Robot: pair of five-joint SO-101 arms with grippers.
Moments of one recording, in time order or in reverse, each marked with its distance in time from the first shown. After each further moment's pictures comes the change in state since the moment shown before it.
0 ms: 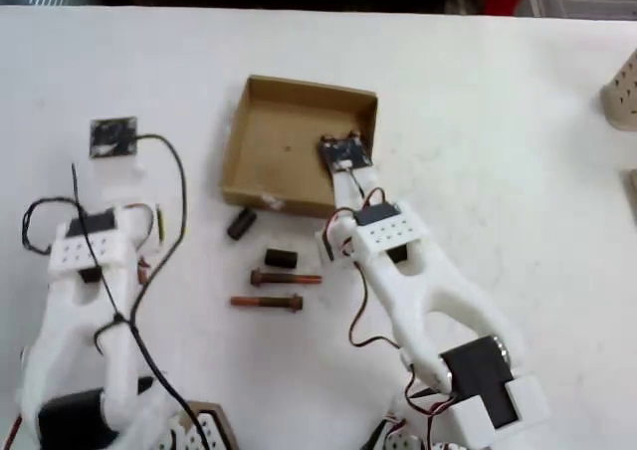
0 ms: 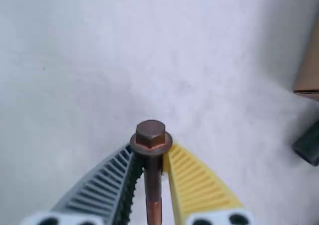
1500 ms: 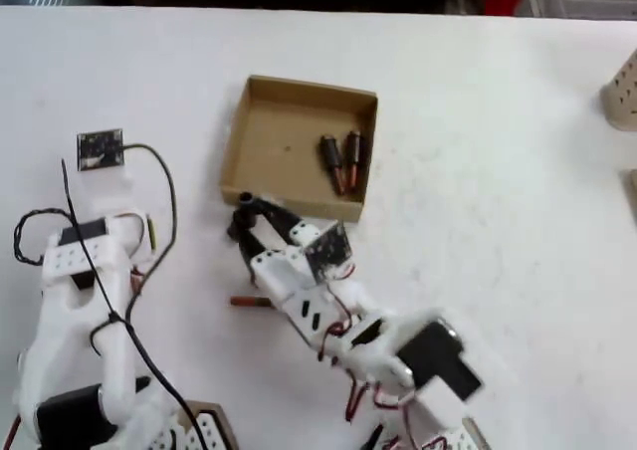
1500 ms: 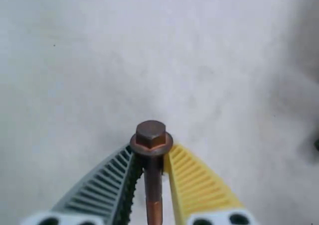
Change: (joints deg) left arm -3.2 1.9 0.9 -0.4 -0.1; right arm -19.8 12.7 36.4 -122.6 0.0
